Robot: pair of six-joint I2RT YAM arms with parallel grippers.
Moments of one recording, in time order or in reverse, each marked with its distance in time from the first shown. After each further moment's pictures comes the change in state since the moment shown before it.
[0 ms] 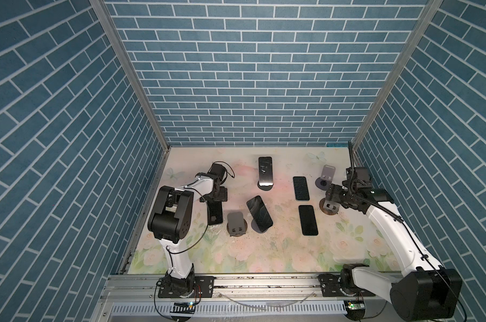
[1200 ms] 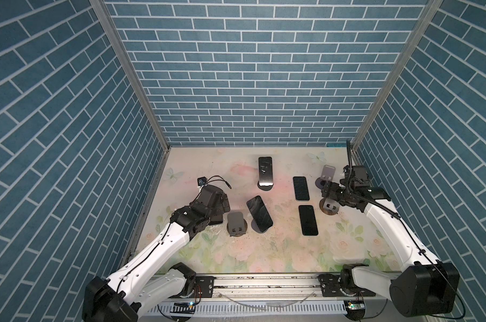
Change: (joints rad) left arm -0.309 -0.873 -0.388 -0.017 -0.198 -0.370; right arm 0.022 0.039 0.001 0.068 -0.077 0.041
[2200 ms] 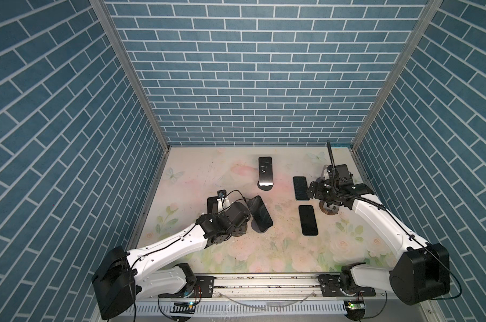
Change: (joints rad) left arm -0.351 0.169 -0.034 0.020 -0.175 -0.261; right arm 0.140 0.090 -0.001 0.071 -0.006 0.038
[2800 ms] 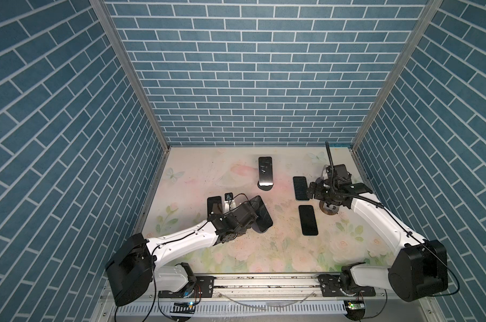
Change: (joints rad) left arm -0.008 0.142 -0.012 0.073 0.045 -0.002; right arm 0.000 0.028 0.000 0.000 0.000 0.000
